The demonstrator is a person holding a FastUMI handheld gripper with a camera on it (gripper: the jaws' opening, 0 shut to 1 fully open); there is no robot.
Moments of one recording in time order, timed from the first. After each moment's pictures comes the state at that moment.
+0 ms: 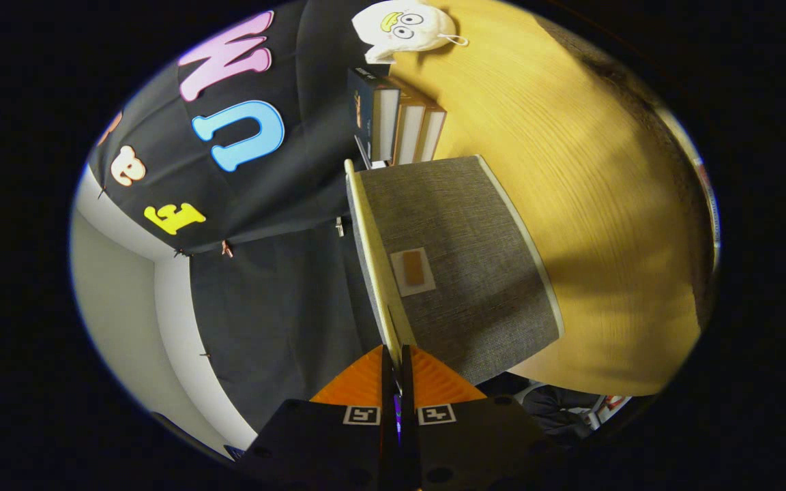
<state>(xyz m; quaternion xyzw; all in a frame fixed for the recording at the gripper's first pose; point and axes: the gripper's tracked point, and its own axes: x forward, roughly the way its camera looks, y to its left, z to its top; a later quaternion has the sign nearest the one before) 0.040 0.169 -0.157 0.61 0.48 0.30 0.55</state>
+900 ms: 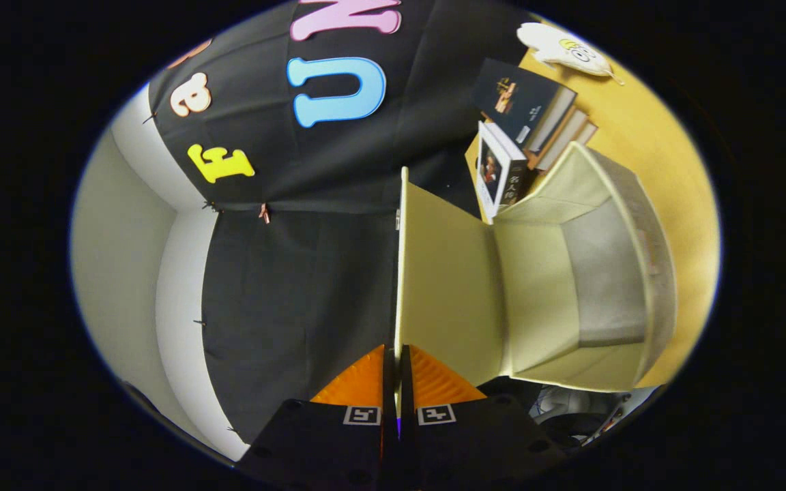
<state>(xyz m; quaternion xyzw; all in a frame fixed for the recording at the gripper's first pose) 0.064 0.306 0.009 0.56 0.40 0.36 0.62</state>
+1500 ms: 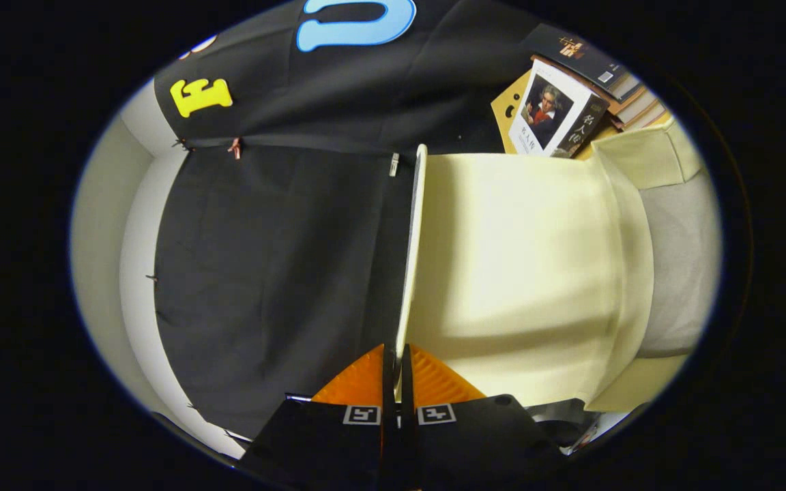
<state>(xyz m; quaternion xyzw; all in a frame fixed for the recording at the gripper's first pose) 0.054 0.484 -0.025 0.47 0.47 0.40 0.63</state>
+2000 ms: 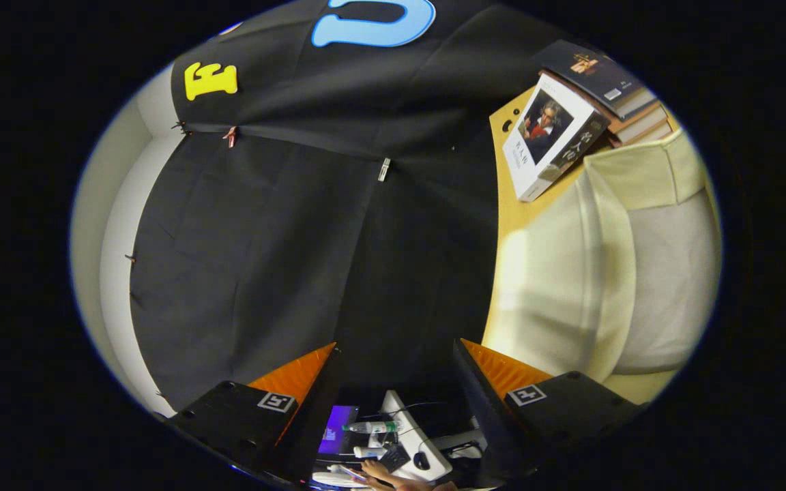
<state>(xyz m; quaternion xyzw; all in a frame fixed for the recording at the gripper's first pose) 0.065 0.458 -0.036 0.43 0.43 0.38 0.70</state>
